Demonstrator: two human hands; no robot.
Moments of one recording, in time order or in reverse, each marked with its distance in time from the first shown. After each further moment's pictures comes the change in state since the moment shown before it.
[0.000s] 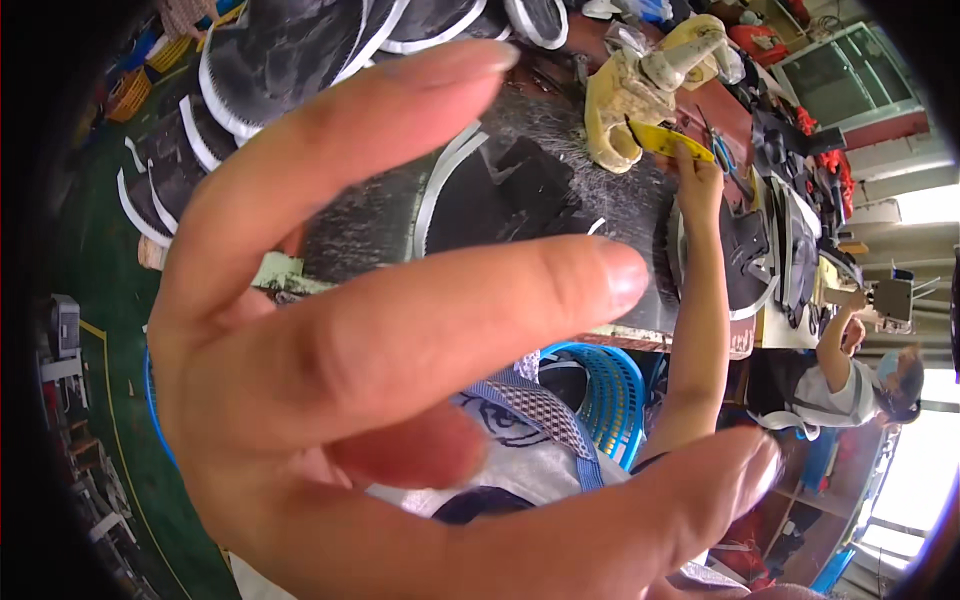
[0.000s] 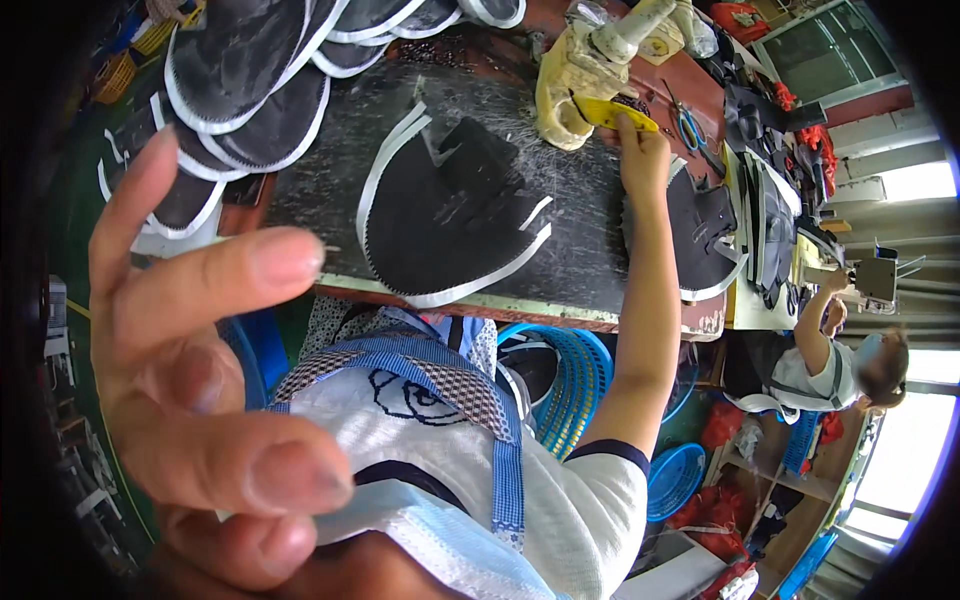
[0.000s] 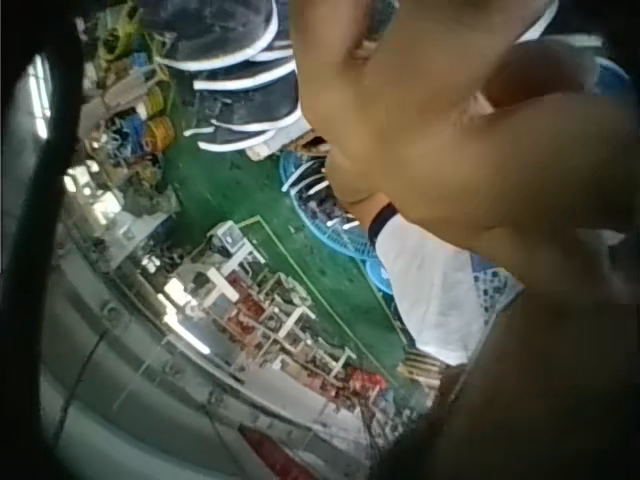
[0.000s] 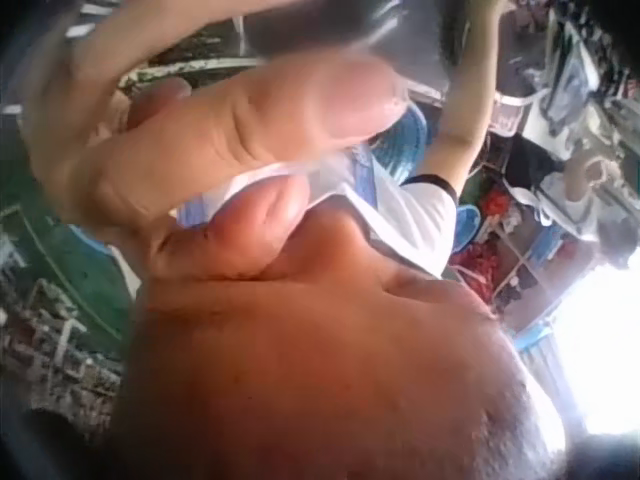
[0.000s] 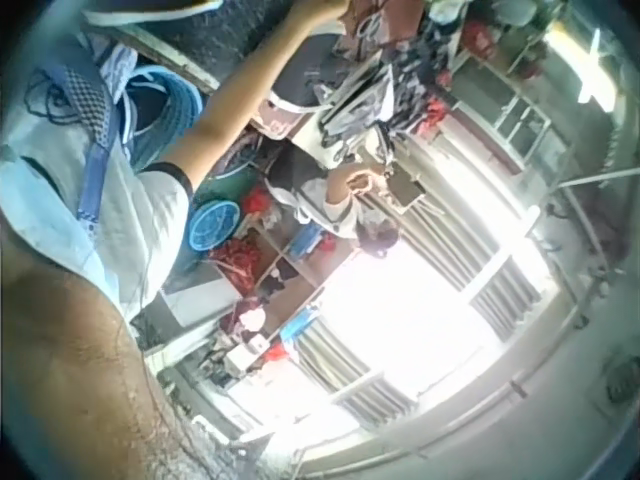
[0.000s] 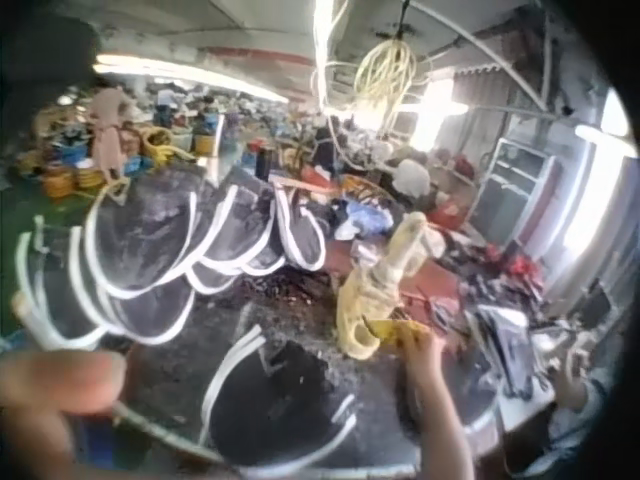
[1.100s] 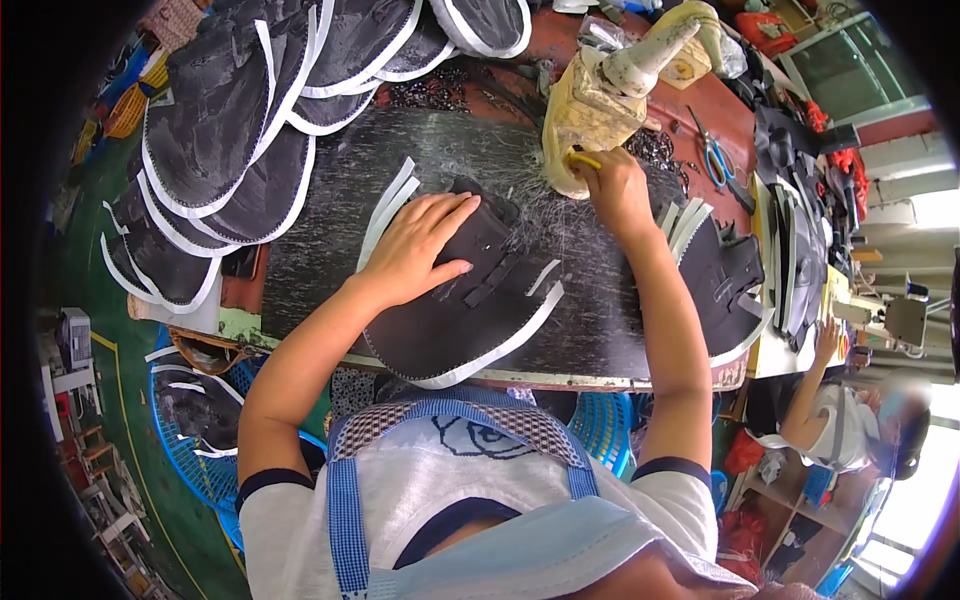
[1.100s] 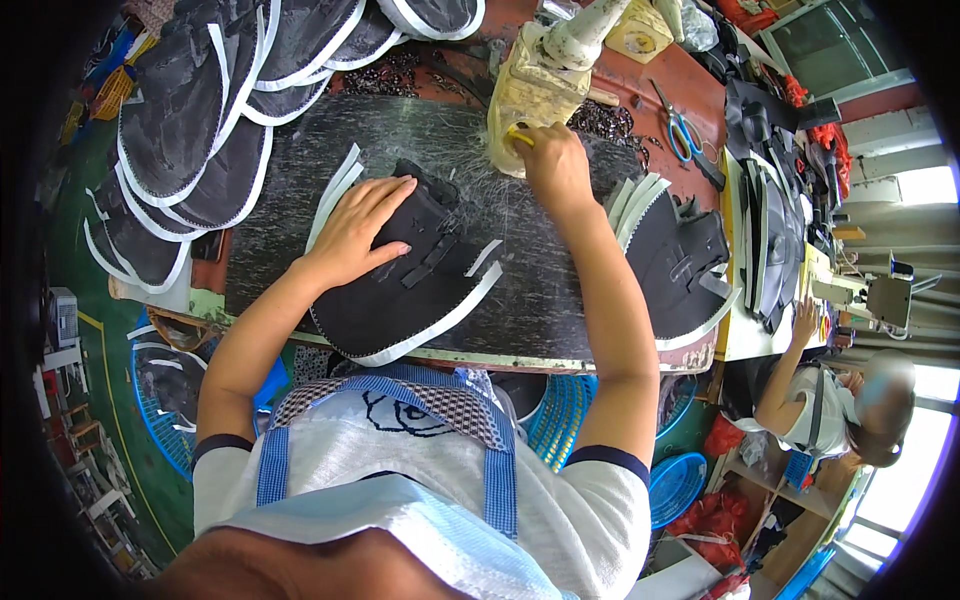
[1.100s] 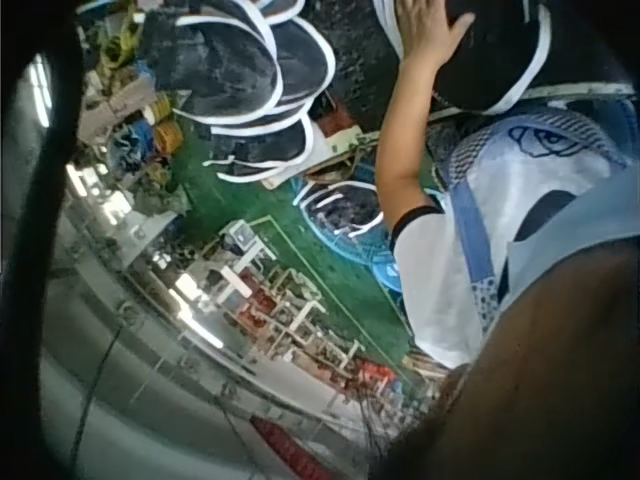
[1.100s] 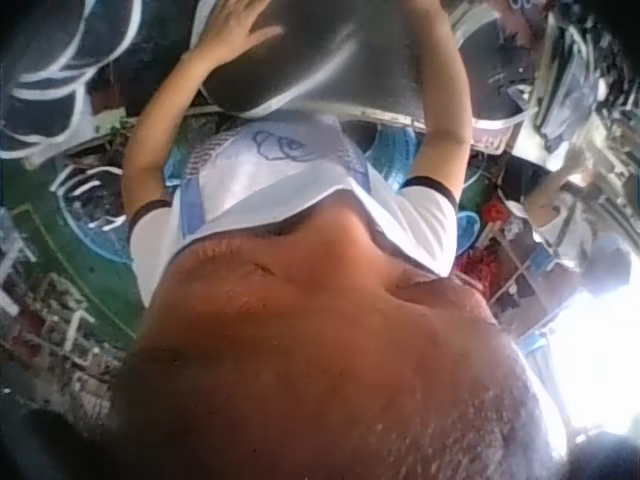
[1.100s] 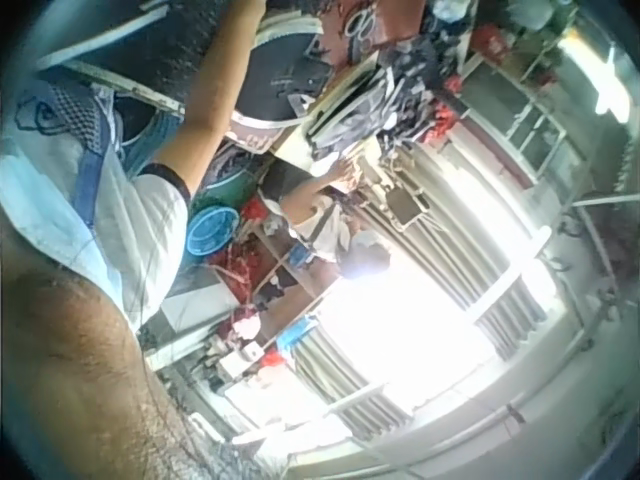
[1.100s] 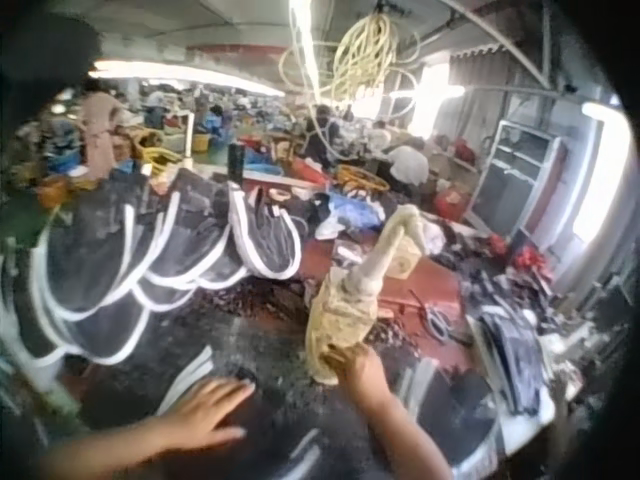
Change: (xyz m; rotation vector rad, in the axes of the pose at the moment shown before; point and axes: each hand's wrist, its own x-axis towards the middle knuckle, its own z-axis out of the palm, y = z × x) left_hand -0.113 -0.121 0.209 -0.173 -0.551 -0.539; right_hand 0.043 0.050 0.027 -0.637 -0.208 -0.463
